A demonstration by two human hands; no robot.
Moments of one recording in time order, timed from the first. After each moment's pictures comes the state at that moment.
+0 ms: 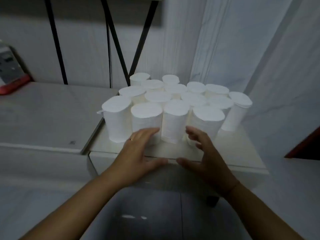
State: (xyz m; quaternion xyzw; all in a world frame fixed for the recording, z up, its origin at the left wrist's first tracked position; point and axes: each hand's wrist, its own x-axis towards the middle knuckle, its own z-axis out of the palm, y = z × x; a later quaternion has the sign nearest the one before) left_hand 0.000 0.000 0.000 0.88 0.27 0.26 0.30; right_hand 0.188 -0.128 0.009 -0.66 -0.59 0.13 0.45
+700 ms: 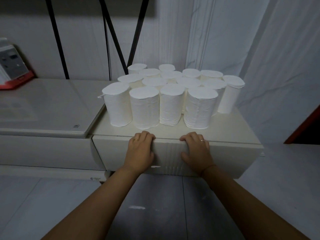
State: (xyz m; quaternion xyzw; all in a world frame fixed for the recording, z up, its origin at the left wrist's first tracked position) left_hand 0.021 -0.011 -0.091 0.91 0.35 0.21 0.08; right_hand 0.194 -0.124 -0.088 -0.80 -0.56 -0.02 0.22
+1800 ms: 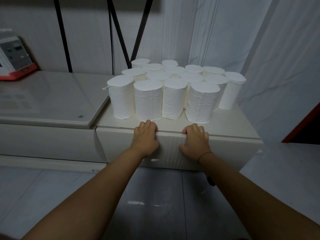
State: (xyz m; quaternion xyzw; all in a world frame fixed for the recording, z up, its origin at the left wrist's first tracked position) left_hand 0.034 -0.003 -0.081 0.90 0.37 0.17 0.13; right_hand 0.190 -0.113 -0.087 -0.82 -0.53 0.00 0.20
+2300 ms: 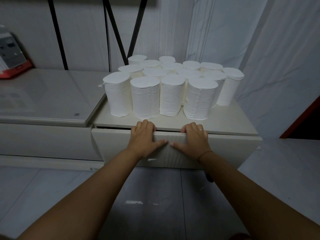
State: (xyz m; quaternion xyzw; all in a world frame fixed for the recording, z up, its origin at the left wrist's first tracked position) left_hand 0.028 -0.005 -0.091 0.91 0.35 0.21 0.12; right_hand 0.192 -0.117 -0.091 -0.82 -0.53 -0.02 0.23
